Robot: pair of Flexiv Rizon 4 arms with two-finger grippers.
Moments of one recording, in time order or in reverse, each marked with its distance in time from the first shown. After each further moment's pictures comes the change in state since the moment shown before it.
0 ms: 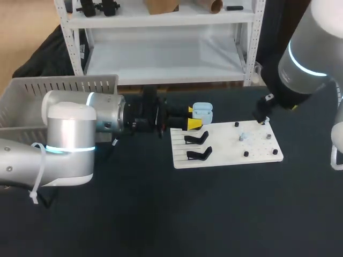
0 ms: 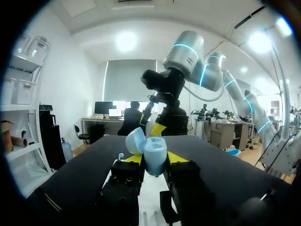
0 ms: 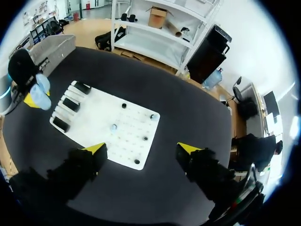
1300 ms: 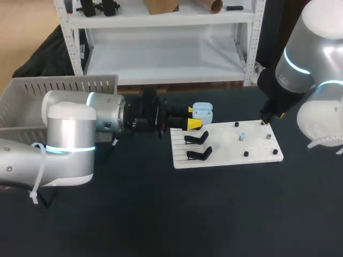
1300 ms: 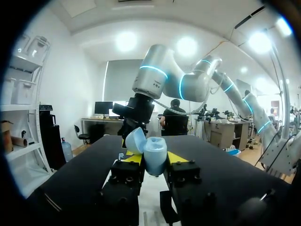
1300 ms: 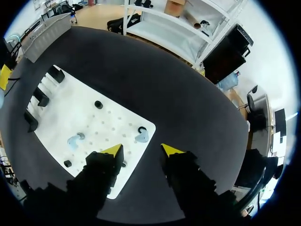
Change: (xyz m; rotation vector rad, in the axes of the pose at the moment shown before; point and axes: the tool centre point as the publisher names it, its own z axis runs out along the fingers) left arm 0.000 0.000 0.000 0.000 0.000 0.000; right arm -0.019 -0.031 0.101 -0.097 0.083 -0.118
